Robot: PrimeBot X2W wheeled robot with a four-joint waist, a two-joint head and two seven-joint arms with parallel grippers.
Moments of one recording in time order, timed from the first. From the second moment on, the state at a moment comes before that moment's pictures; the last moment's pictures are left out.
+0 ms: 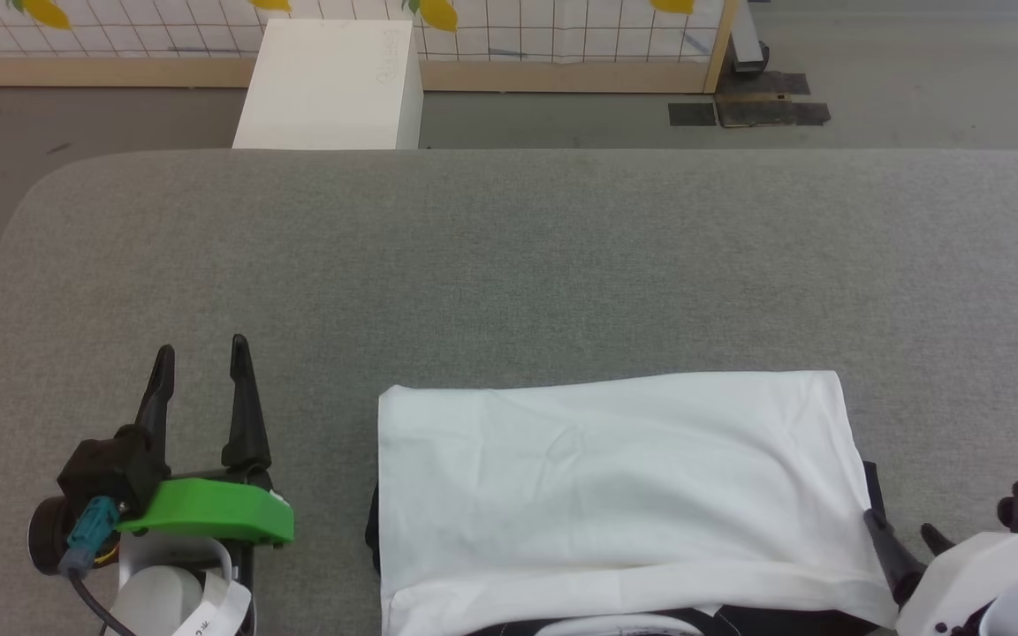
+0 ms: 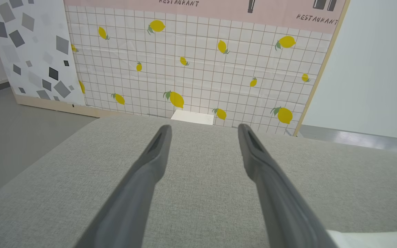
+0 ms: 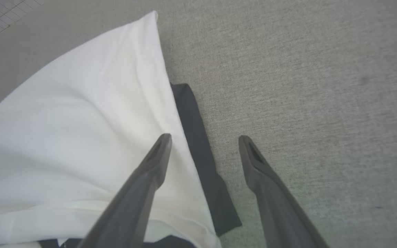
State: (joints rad) left arm -0.11 0.10 0.04 0.10 -0.23 -0.03 -0.26; right arm 0.08 -0.05 -0.26 0.06 0.36 0.13 0.48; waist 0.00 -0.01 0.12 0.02
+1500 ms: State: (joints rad) left arm -0.11 0.06 0.12 0.14 -0.17 -0.10 -0.26; right arm 0.00 -0.04 -0.51 0.17 0.32 0.13 0.49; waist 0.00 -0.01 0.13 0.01
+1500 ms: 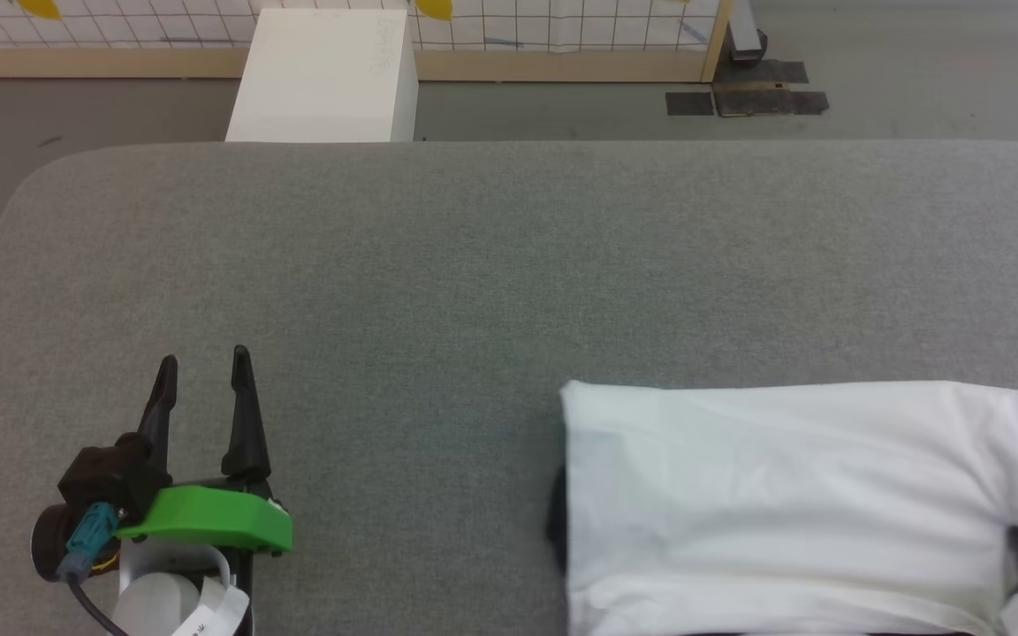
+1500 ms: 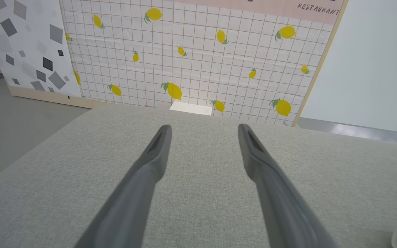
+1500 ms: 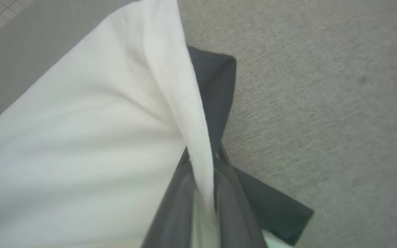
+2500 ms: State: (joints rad) left arm -0.13 0.05 0.08 0.16 -0.17 -0.11 -0.26; right arm 0.03 -0.05 0.26 -0.28 0.19 0.13 0.78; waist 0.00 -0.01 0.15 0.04
